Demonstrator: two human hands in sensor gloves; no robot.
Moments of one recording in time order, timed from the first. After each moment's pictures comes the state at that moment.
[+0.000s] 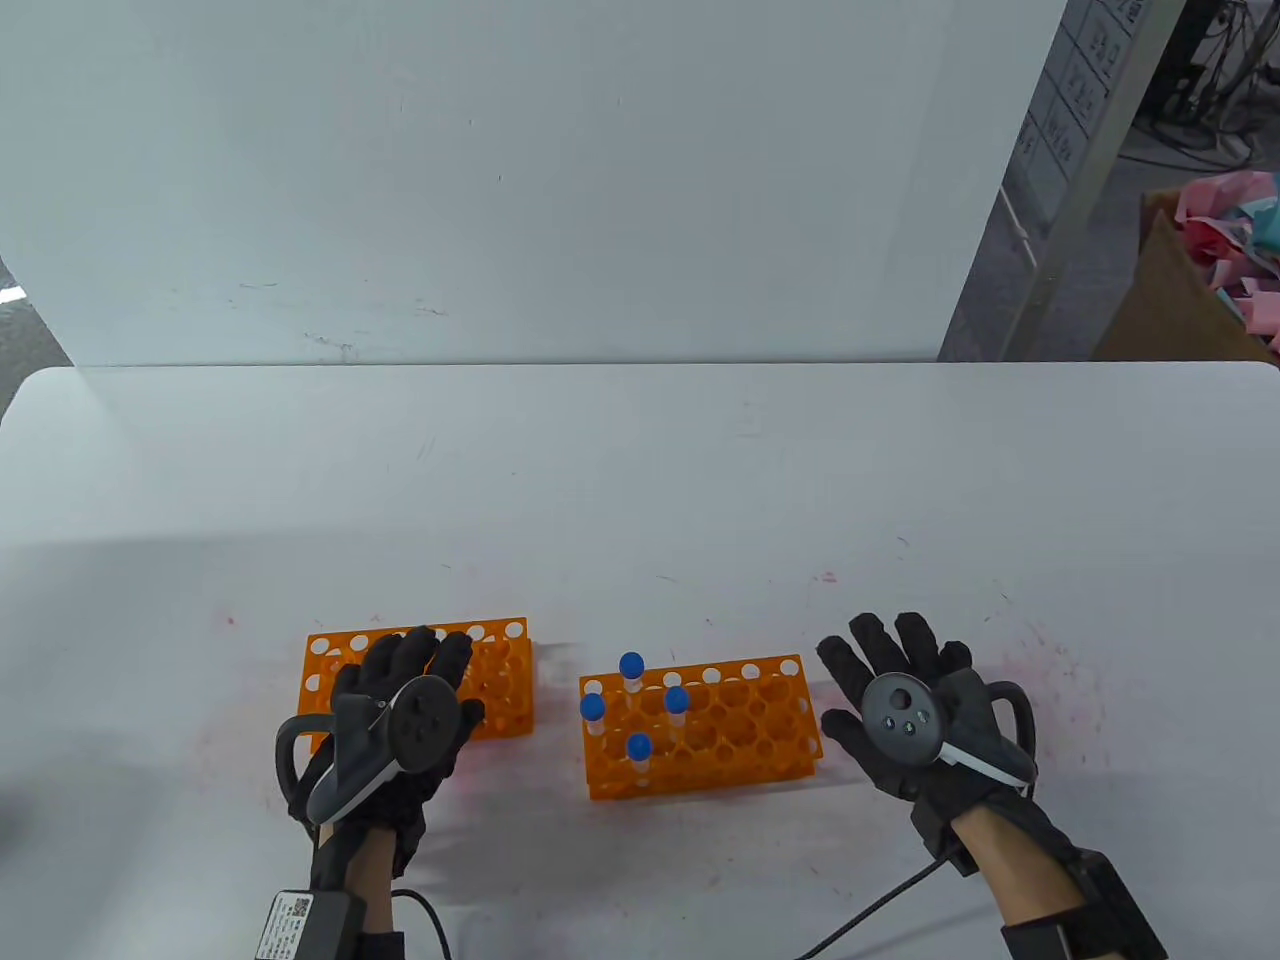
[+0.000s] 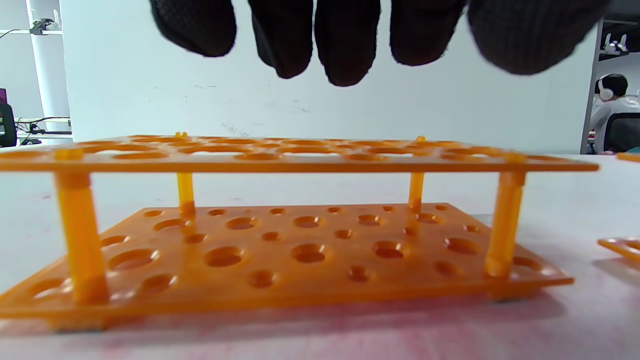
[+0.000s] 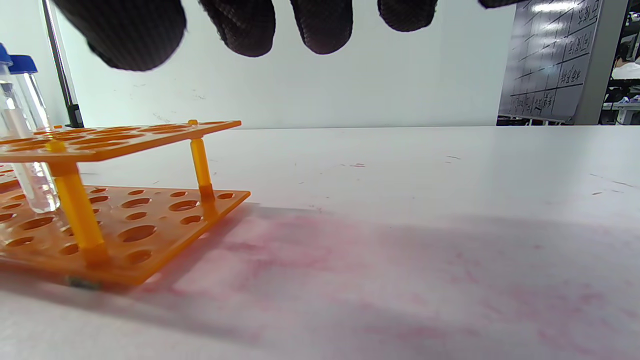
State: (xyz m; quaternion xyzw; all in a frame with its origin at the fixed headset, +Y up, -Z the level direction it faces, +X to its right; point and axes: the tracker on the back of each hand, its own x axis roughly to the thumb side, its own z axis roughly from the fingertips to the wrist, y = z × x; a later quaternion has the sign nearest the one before) left_hand -0.233 -0.688 -0.316 0.06 -0.04 0.02 1.00; right_hand 0.207 -0.700 -0.327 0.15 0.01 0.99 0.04
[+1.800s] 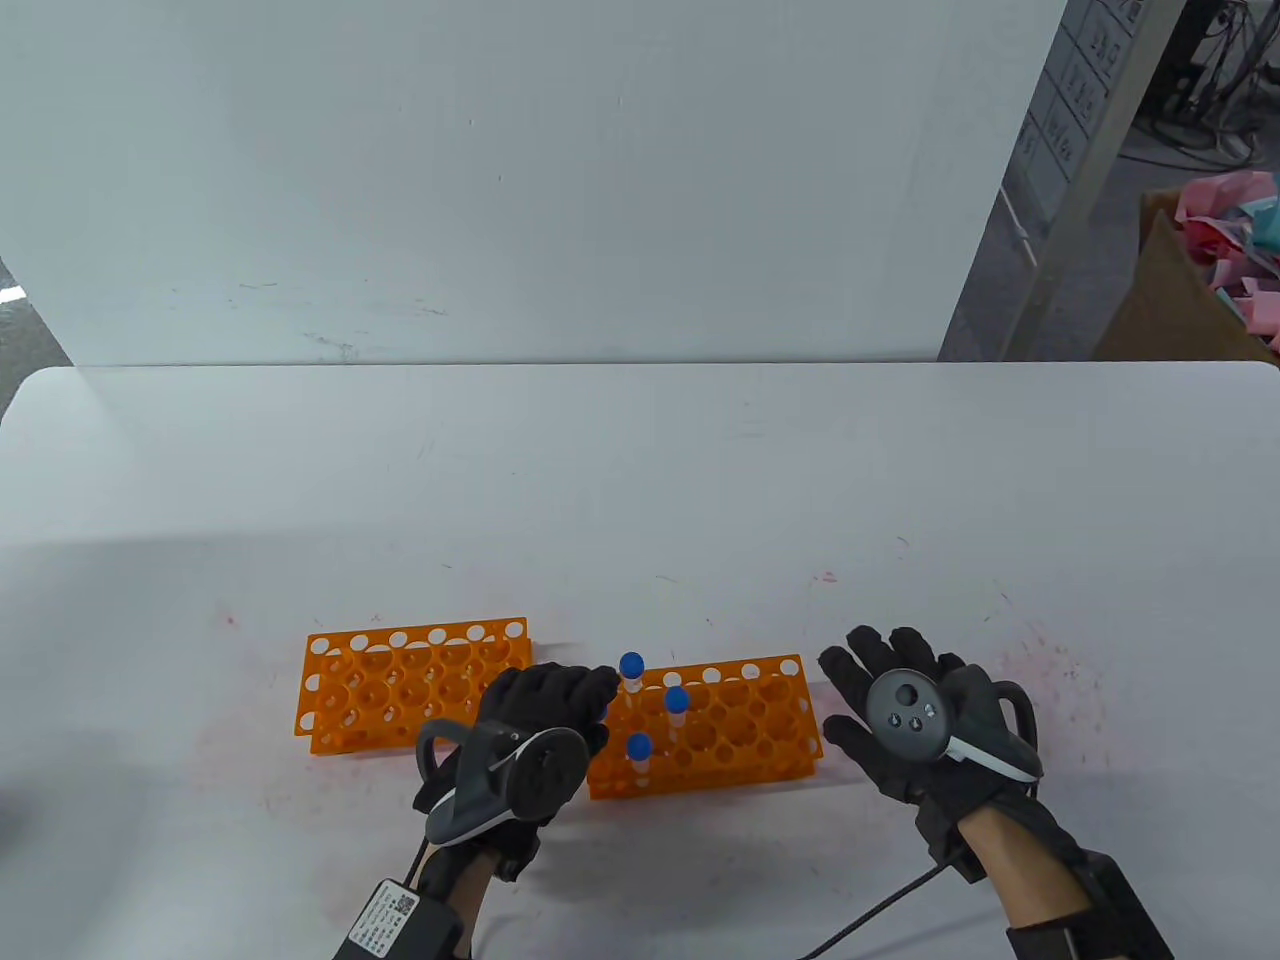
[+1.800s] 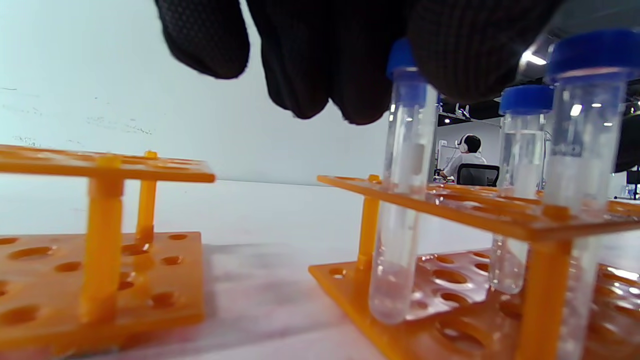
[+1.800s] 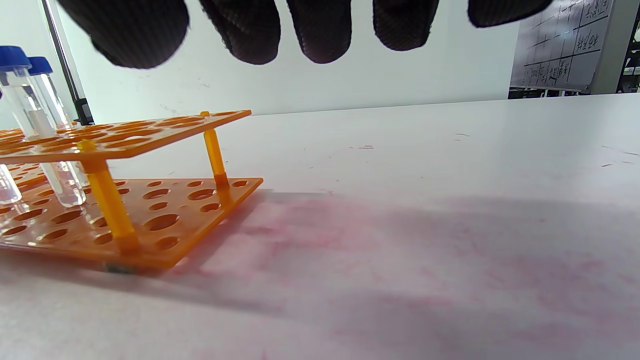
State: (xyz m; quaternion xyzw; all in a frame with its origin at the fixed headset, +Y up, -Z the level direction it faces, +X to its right) left_hand -0.134 -0.693 -0.300 0.12 -0.20 0.07 0.97; right_hand 0.207 -0.699 -0.326 0.16 0.04 0.98 0.06
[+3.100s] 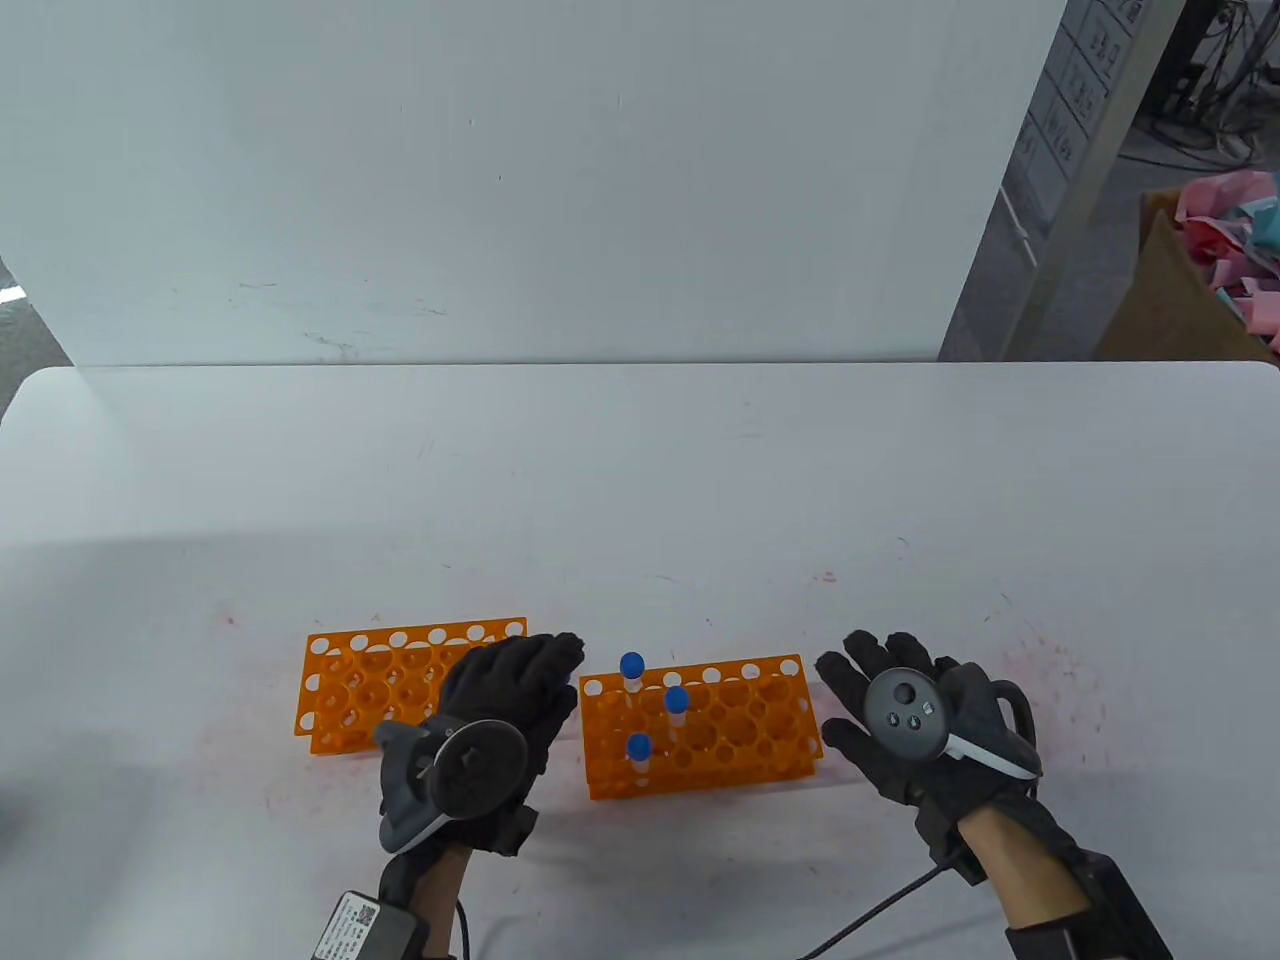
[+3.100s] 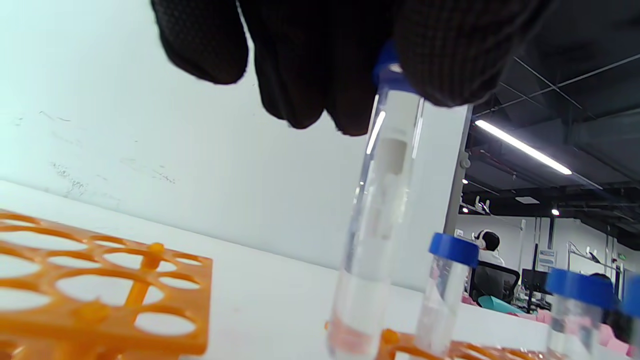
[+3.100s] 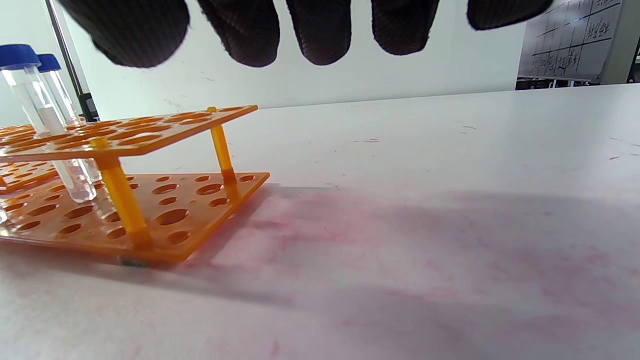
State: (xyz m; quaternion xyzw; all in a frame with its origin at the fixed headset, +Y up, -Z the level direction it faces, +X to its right) left_hand -0.174 -0.662 -0.296 0.21 -0.15 0.18 0.95; right_hand 0.207 -0.699 -0.327 0.17 0.05 0.98 0.06
